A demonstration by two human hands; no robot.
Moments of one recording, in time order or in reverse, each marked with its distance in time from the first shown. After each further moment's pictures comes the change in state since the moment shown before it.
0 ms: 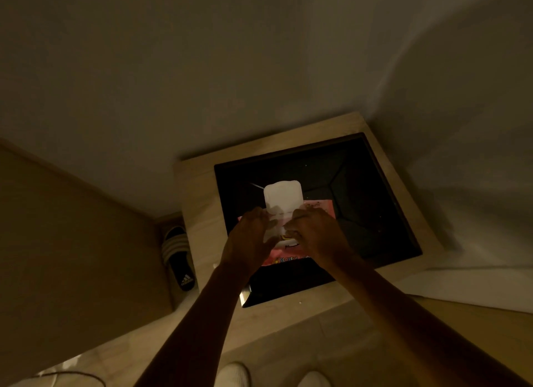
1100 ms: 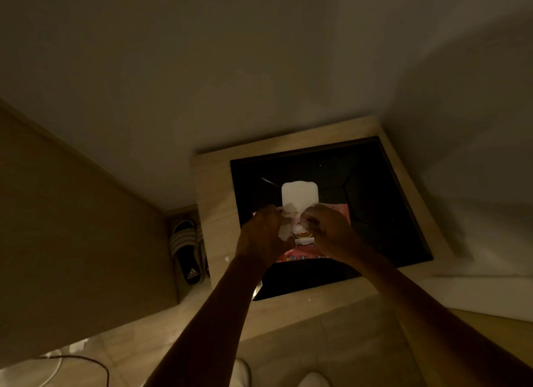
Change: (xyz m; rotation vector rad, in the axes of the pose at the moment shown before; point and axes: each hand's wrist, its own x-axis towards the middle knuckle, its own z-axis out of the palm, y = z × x) left_hand 0.003 0.003 0.004 -0.018 0.087 -0.018; right_hand -0.003 0.012 0.000 0.513 0.122 0.095
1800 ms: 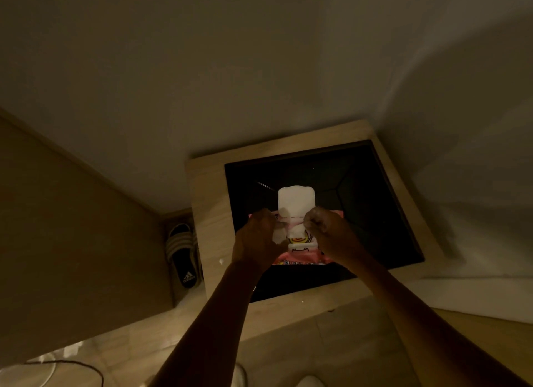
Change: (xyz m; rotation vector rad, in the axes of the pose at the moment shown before) left_hand -0.005 0.004 -0.005 -0.016 0.015 -0.067; right_hand -0.008 -0.001 -0.005 0.200 0.046 0.134
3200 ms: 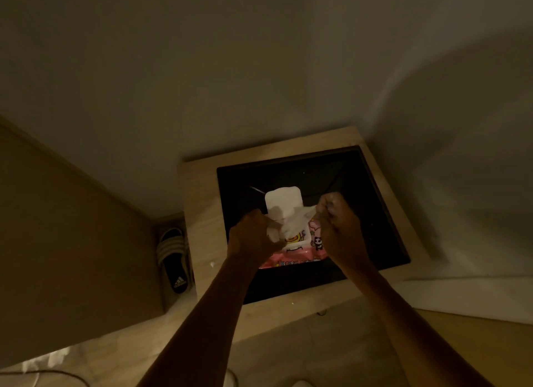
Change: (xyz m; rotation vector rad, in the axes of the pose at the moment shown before) left_hand 0.015 0.006 0.005 0.028 -0.047 -0.114; right_hand -0.015 -0.028 -0.019 0.058 0.410 -0.142
